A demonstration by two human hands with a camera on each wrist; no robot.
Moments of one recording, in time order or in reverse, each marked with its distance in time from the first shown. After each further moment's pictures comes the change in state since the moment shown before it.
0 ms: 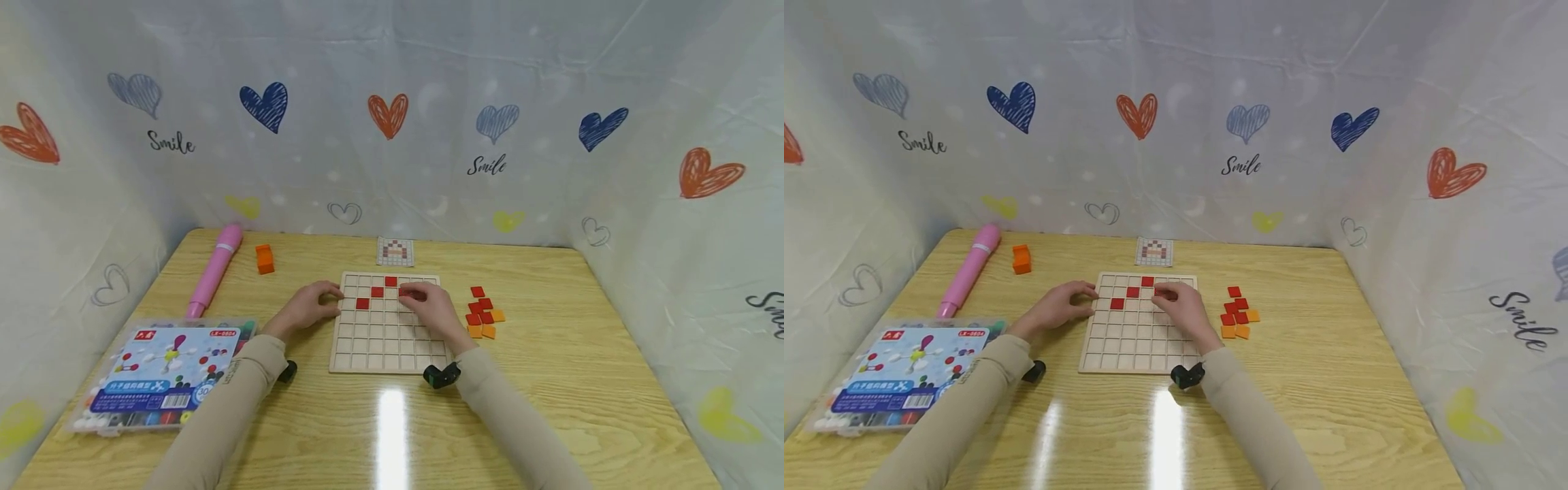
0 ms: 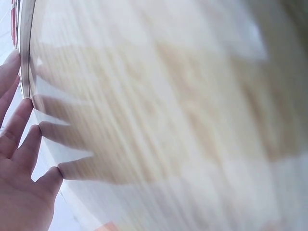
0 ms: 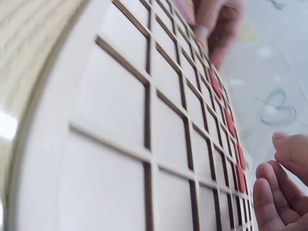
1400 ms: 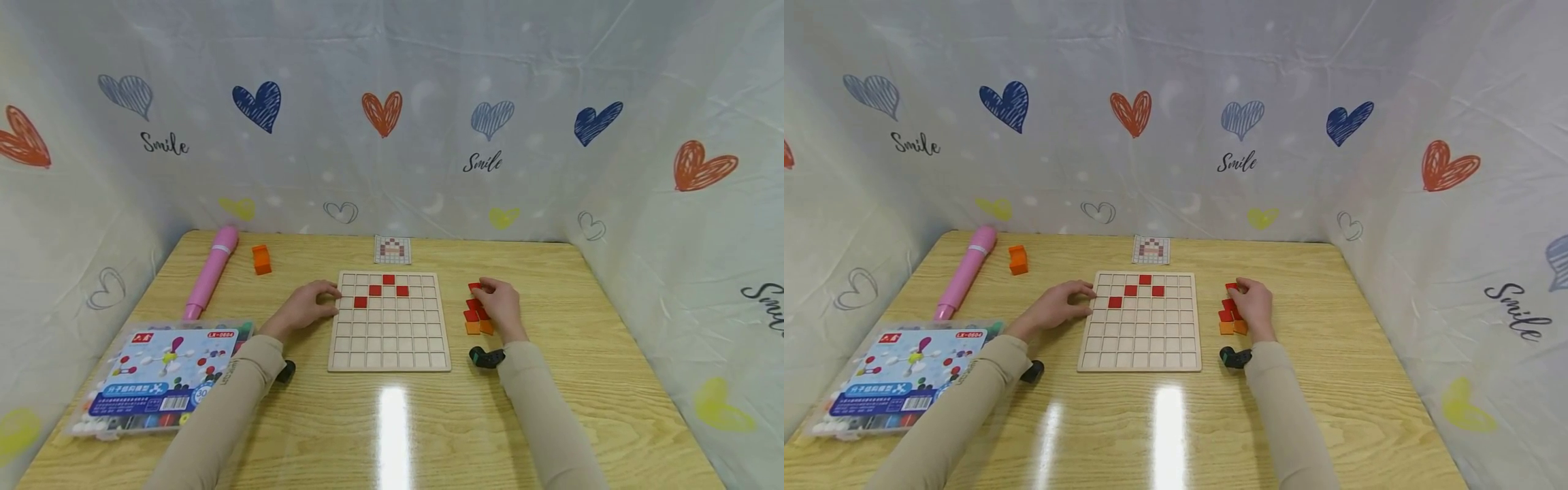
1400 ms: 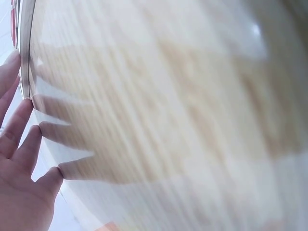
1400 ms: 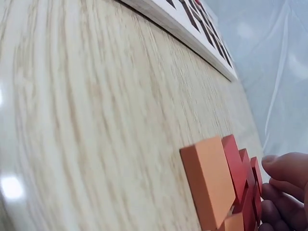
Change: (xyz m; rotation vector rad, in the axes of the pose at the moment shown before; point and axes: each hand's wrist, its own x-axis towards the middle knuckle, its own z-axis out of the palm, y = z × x) left_hand 0.002 -0.002 0.000 -0.015 -0.005 0.002; right_hand -0.013 0.072 -0.094 -0.114 0.283 0.275
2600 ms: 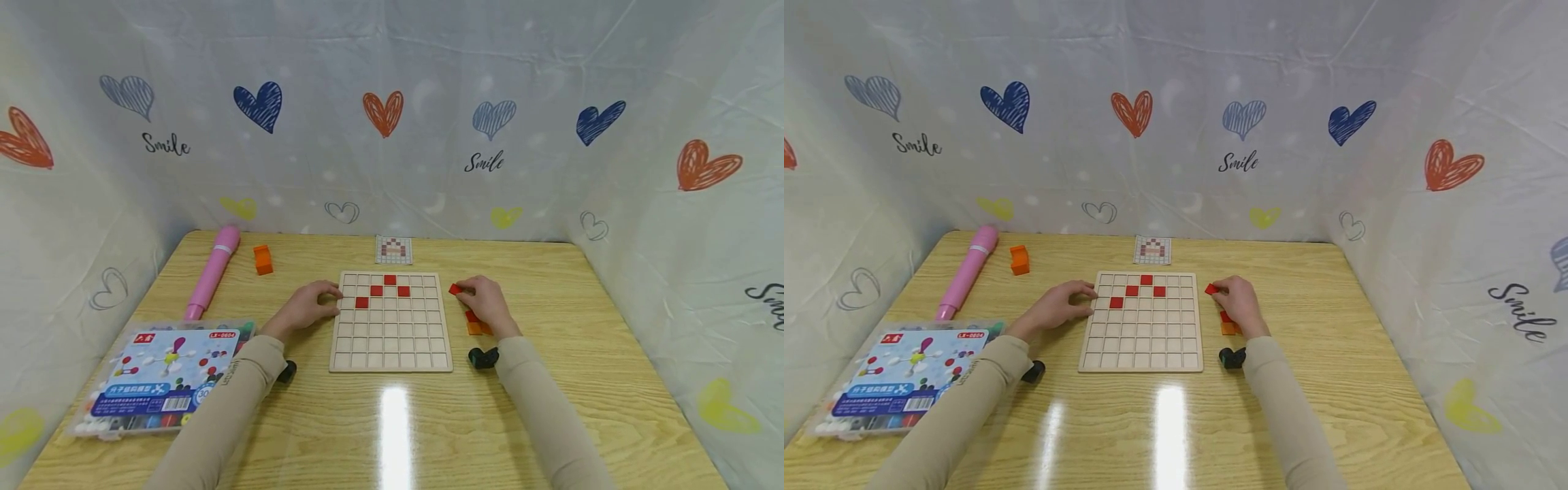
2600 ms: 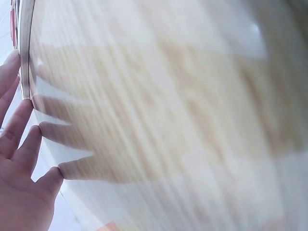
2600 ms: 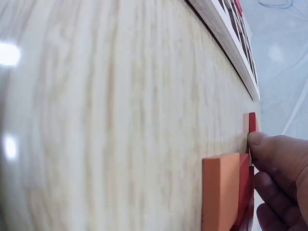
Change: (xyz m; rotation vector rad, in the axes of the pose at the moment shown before) left_hand -0.001 0.003 -0.001 0.000 -0.014 -0.019; right_hand 0.008 -0.015 0.013 -0.280 -0.138 -0.368
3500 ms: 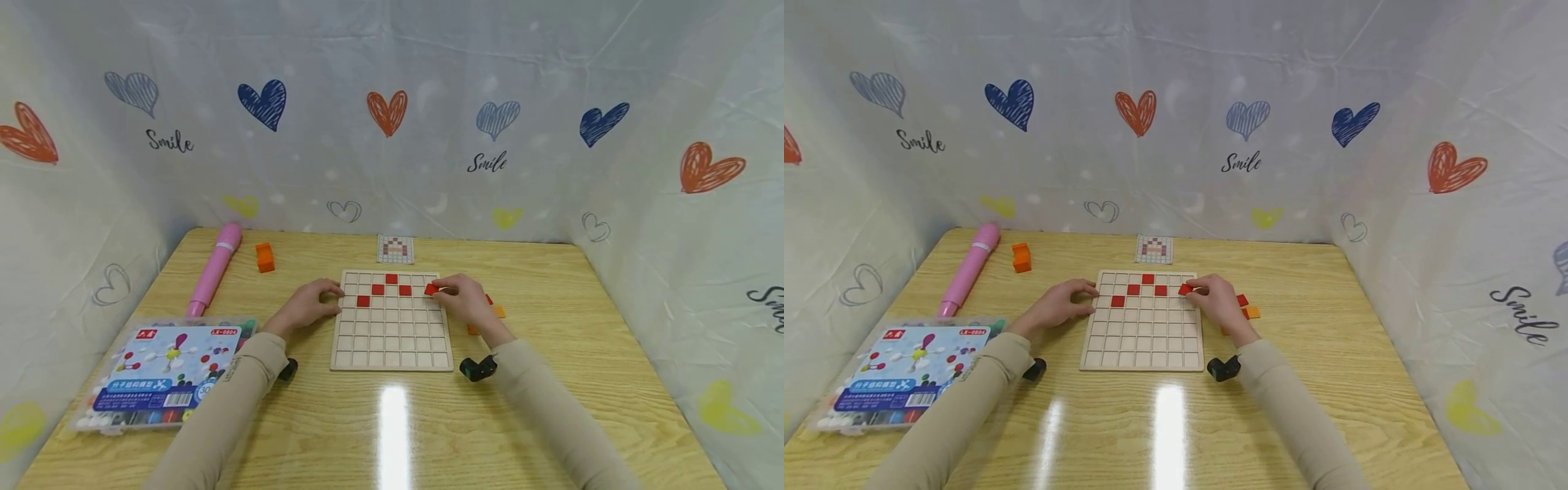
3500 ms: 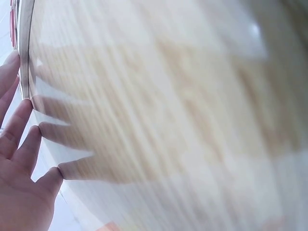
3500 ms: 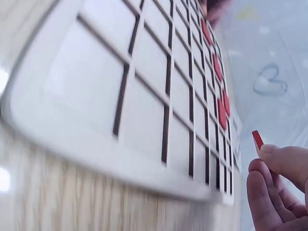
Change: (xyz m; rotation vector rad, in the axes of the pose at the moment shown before) left_hand 0.000 -0.002 0.000 -0.008 0.010 0.013; right_hand -0.009 -0.055 0.003 0.233 -0.099 0.054
